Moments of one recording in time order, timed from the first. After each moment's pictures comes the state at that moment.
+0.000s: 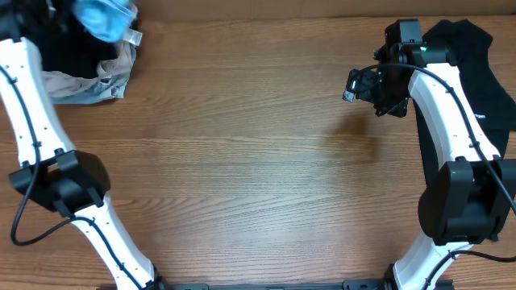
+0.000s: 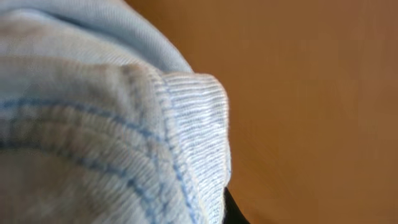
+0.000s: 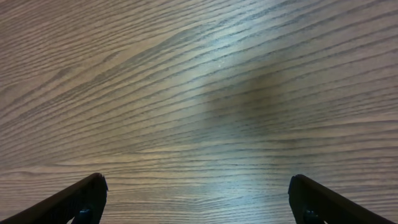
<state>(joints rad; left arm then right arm) 0.39 2.32 2.63 -0.84 0.50 -0.73 0.03 1.94 1.71 -1.12 -0.16 0.30</state>
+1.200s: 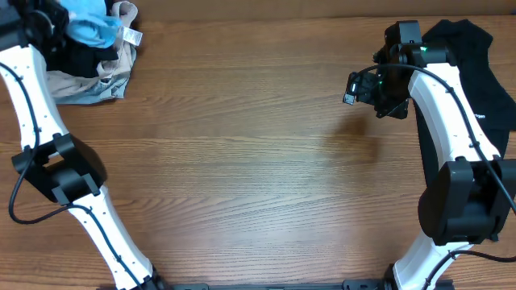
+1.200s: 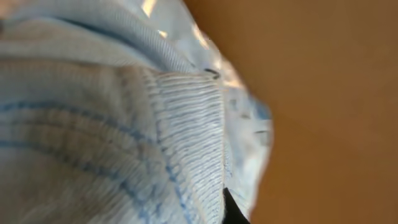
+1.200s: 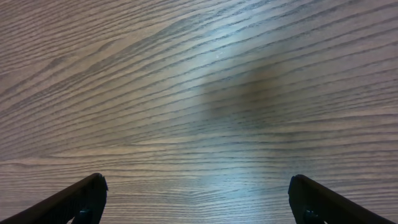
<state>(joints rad) 0.44 2.51 2.63 -0.81 0.34 -0.67 0.03 1.94 1.71 -1.14 -0.16 0.28</state>
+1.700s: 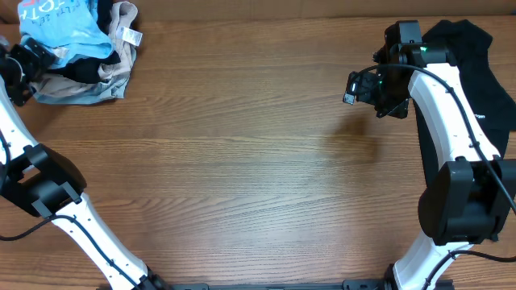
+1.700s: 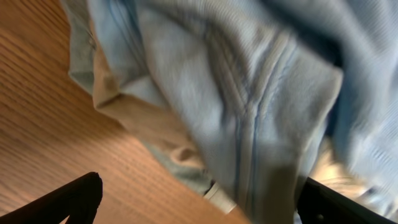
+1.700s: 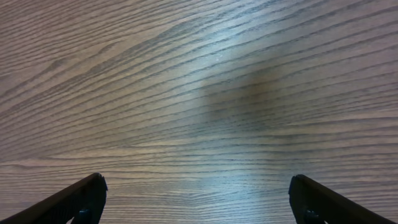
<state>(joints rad) 0.60 2.51 2.63 -1.25 0.34 -0.31 0.03 1.94 1.71 -1.14 -0.16 0.28</state>
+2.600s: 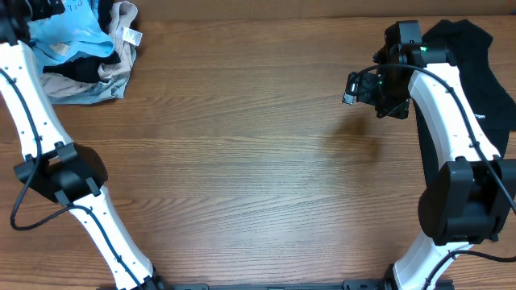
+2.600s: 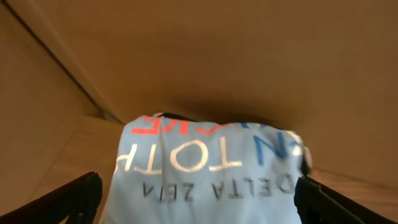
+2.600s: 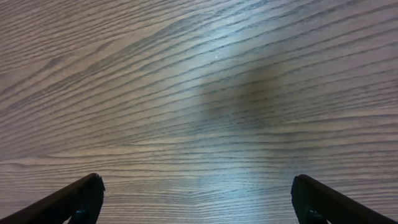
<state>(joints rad) 0.43 2.50 2.76 -0.77 0.15 0.06 0.03 1.94 1.71 -1.14 -0.16 0.28</state>
